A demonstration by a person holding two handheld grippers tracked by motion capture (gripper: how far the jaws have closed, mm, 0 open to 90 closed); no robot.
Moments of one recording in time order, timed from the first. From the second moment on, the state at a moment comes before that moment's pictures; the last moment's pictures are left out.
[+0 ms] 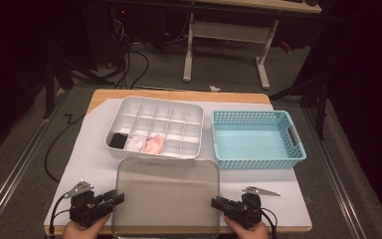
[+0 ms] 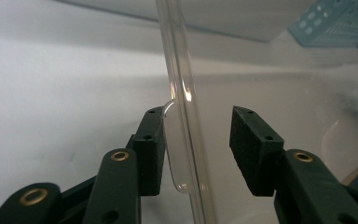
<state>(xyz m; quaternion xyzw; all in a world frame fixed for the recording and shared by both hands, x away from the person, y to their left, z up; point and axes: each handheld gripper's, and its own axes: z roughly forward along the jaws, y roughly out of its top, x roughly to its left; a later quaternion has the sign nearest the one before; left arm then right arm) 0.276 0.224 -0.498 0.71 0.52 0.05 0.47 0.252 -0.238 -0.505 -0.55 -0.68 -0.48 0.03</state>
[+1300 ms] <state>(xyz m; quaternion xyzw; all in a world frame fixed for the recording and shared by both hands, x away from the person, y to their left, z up) 0.313 0.240 -0.433 0.67 0.50 0.16 0.53 0.314 -0.203 -0.433 -0.52 -0.67 -0.52 -0.10</state>
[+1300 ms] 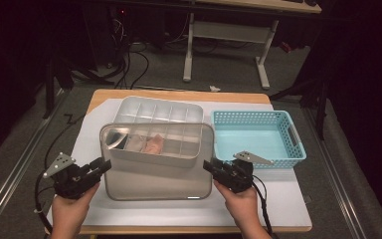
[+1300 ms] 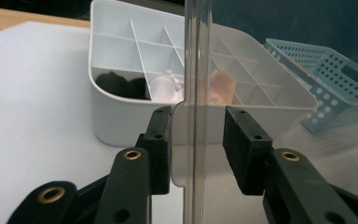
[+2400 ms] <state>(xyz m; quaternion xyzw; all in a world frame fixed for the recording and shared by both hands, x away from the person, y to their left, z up) 0.403 0.256 -0.417 0.67 0.52 0.15 0.51 0.401 -0.181 -0.411 -0.54 -0.67 -0.50 -0.08</state>
